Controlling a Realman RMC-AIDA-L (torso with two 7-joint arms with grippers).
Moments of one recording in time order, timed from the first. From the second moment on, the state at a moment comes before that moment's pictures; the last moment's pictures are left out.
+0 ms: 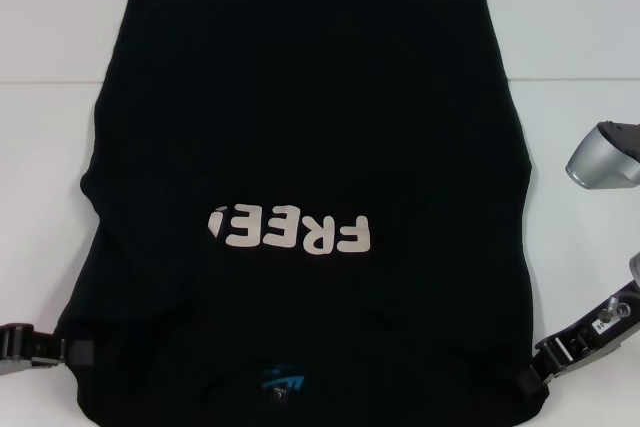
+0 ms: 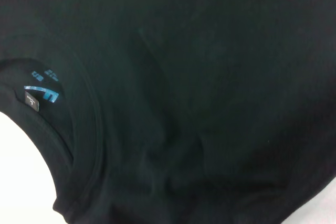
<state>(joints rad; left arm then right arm) -0.46 -1.90 0.37 0.64 2.48 1.80 -2.17 0.77 2.08 -0.89 -0.77 -2.72 -1.66 2.48</state>
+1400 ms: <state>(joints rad) -0.46 -1.90 0.45 0.46 2.44 2.00 -2.22 0.61 1.88 -0.65 -0.77 -2.68 -1.91 2.23</state>
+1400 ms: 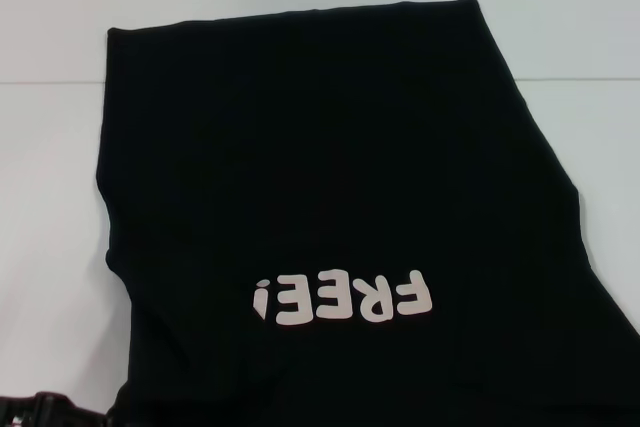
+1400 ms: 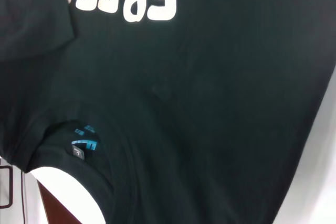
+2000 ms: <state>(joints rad) -0.53 -1.87 0.05 0.45 2.24 1.82 -2.27 0.61 1.83 -0.26 -0.63 -2.47 -1.85 2.24</state>
